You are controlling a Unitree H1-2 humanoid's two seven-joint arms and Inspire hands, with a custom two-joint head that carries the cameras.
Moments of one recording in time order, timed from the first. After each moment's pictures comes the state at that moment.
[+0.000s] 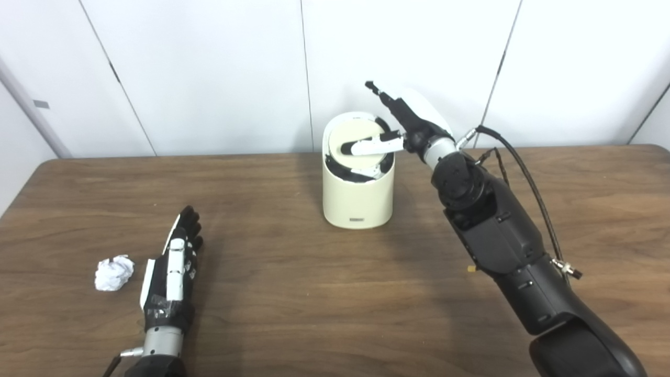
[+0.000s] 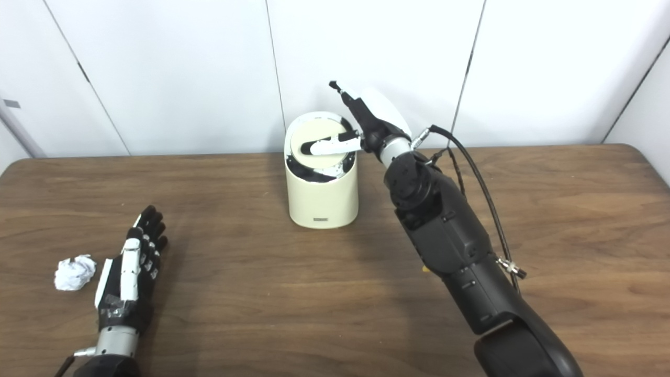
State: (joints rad) left arm 0.01 0.08 0.16 -0.05 -0.19 -0.06 -0.03; right arm -0.77 -0.18 0.30 0.22 -0.53 0.42 0.14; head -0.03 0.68
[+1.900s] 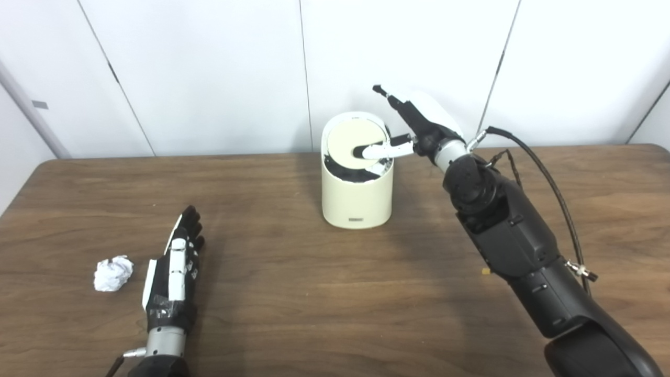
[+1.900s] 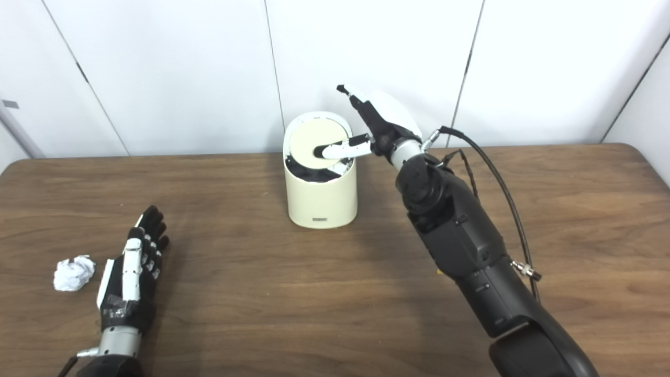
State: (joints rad) left arm 0.02 0.06 0.16 -0.05 -0.19 -0.06 -0.03; right arm -0.76 -0.23 0.33 0.19 -0.54 0.40 0.16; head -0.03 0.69
